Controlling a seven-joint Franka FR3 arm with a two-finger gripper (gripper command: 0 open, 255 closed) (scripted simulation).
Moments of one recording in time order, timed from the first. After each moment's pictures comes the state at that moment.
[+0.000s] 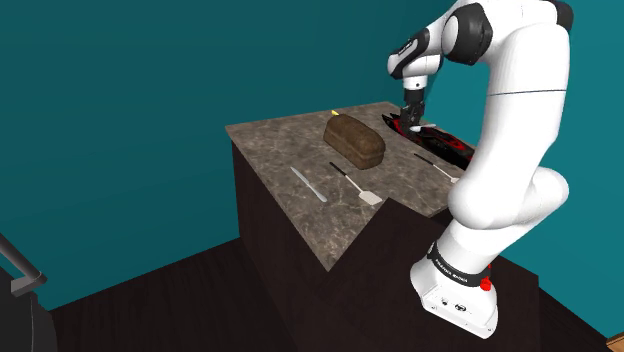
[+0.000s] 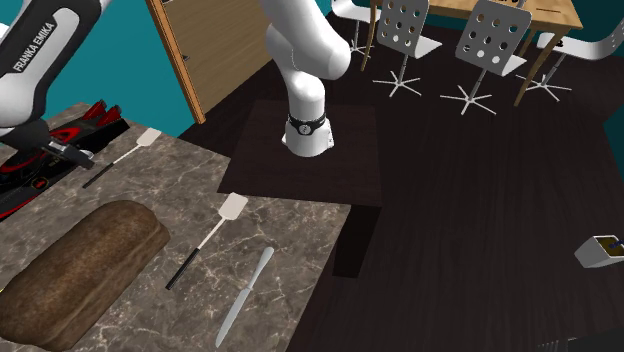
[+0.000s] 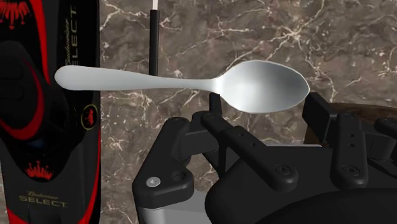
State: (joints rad) arm -0.56 0.45 -0.43 -1.71 -0.06 1.95 -0.68
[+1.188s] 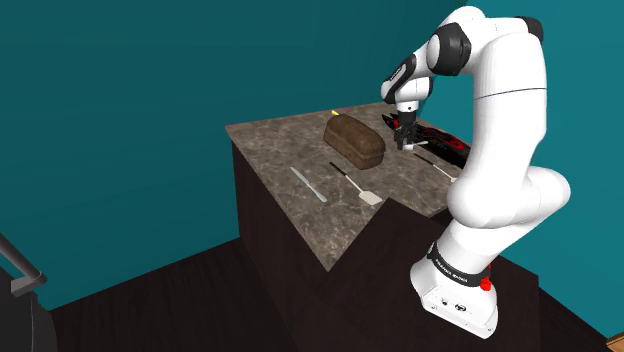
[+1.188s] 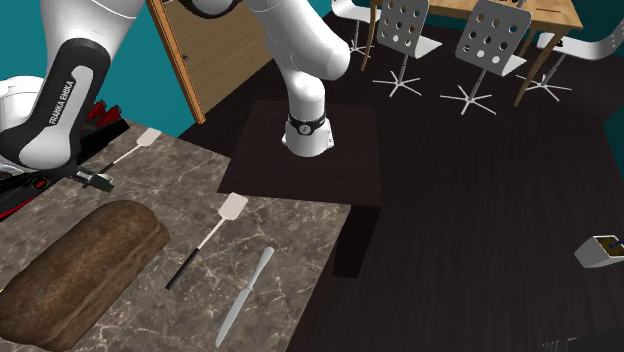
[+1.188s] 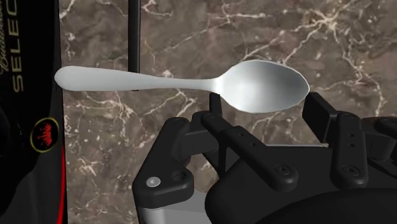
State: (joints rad) arm -0.60 0.60 -0.40 -1.75 -0.02 2.13 -0.68
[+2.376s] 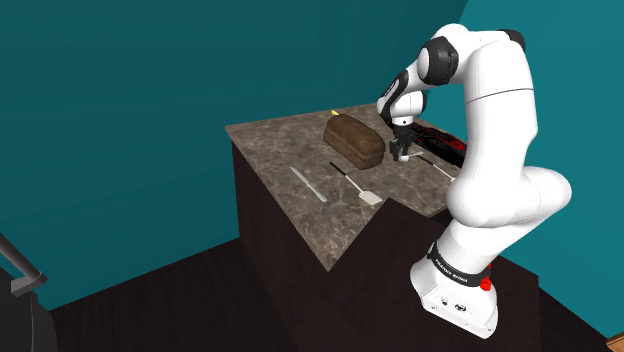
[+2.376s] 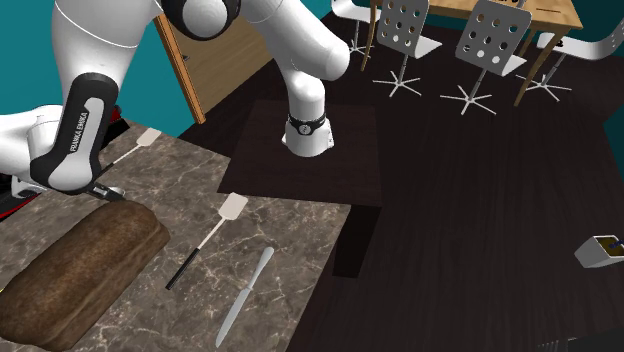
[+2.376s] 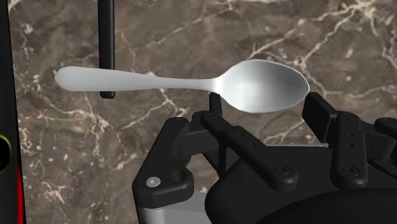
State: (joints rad) arm -0.62 0.71 -0.38 -1.75 0.01 2.23 -0.68
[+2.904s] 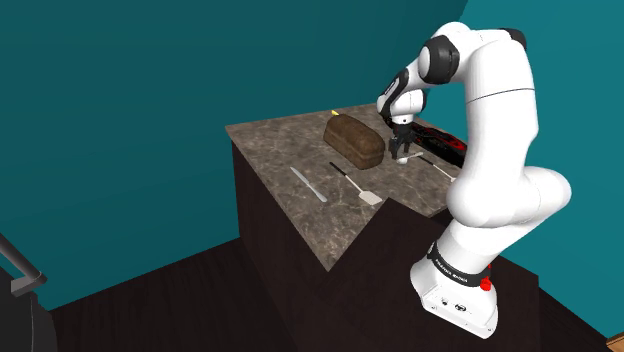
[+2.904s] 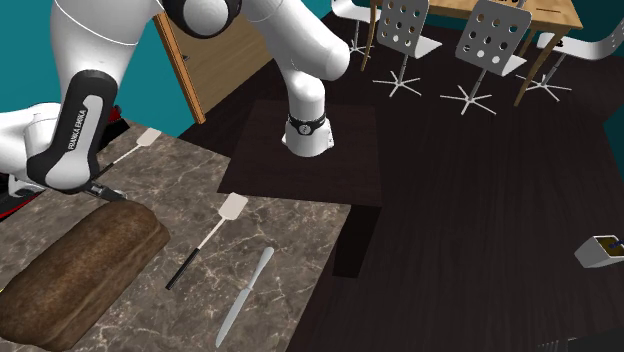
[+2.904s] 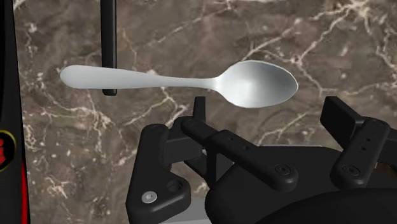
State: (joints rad) arm -0.62 0.70 -0.38 -1.74 0.01 2.22 -0.68
